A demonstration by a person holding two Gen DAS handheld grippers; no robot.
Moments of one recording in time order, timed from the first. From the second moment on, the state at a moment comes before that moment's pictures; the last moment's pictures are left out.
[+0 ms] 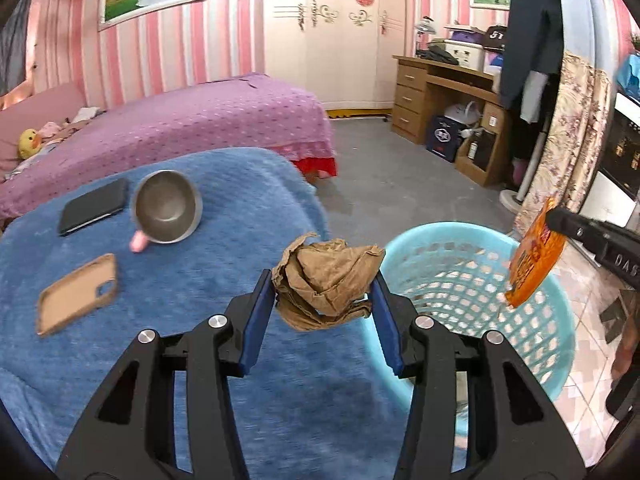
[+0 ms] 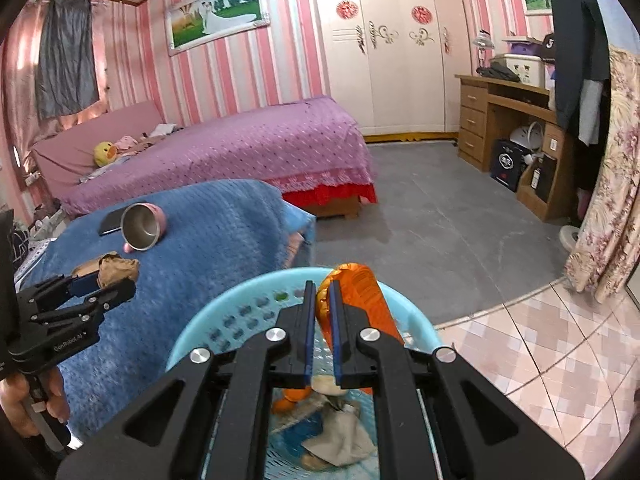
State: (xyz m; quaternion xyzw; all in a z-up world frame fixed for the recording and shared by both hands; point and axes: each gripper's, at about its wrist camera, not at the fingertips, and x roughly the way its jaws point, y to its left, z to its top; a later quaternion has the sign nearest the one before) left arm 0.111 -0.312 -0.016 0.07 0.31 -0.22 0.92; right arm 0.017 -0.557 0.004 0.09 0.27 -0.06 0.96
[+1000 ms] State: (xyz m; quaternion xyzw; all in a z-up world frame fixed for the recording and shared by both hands) left arm 0.116 -0.294 -0.003 0.07 0.29 -0.19 0.94; right arm 0.032 -0.563 -0.011 0.09 0.31 -0.09 0.94
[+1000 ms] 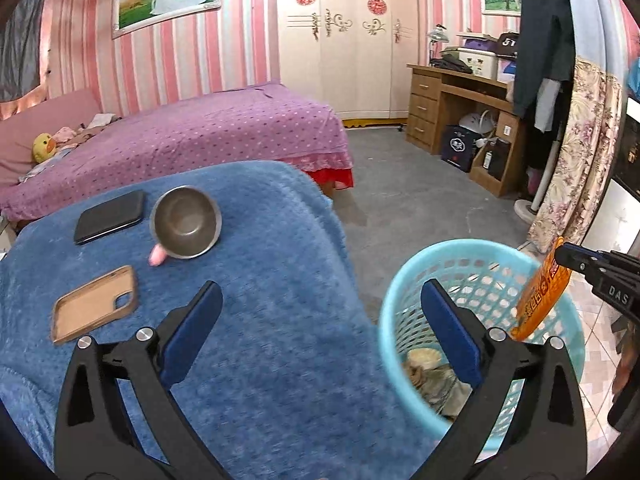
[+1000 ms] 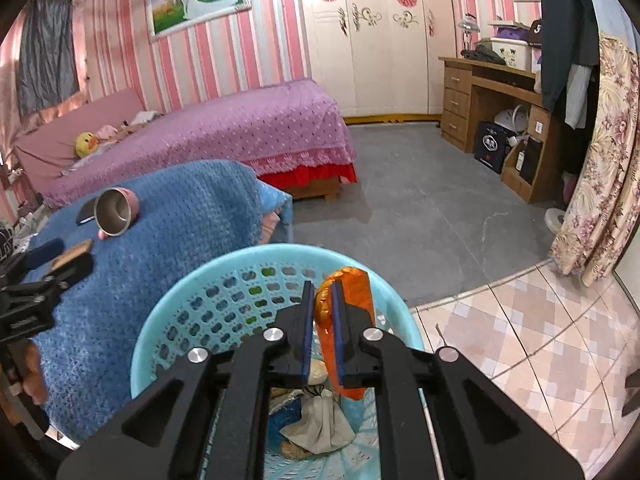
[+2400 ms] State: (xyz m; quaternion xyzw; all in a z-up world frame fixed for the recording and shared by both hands) left arm 0.004 -0.108 0.001 0.05 0.21 -0.14 0.97; right arm -0.052 -0.344 0.009 0.04 0.21 -0.12 0.97
